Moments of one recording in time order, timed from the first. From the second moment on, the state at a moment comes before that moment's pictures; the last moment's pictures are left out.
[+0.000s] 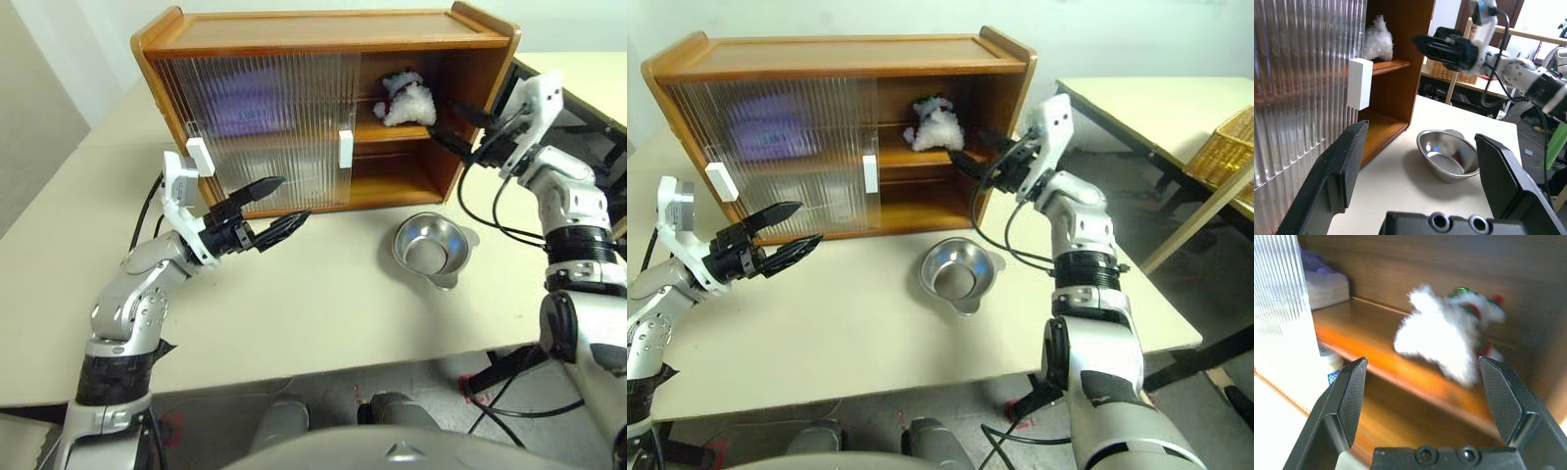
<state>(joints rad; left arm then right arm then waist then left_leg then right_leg) -0.21 0.52 0.16 -0.24 -0.67 0.40 -0.89 -0.79 -0.50 -0.22 0.59 0.30 0.15 0.94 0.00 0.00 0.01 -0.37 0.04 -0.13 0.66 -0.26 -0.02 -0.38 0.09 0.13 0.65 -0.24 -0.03</state>
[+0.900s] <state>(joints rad) -0.18 0.53 0.16 -0.25 -0.68 0.41 -0.88 -0.49 -0.54 -0.62 0.62 0.84 1.00 0.74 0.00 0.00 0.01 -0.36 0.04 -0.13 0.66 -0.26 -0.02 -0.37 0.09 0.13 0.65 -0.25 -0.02</state>
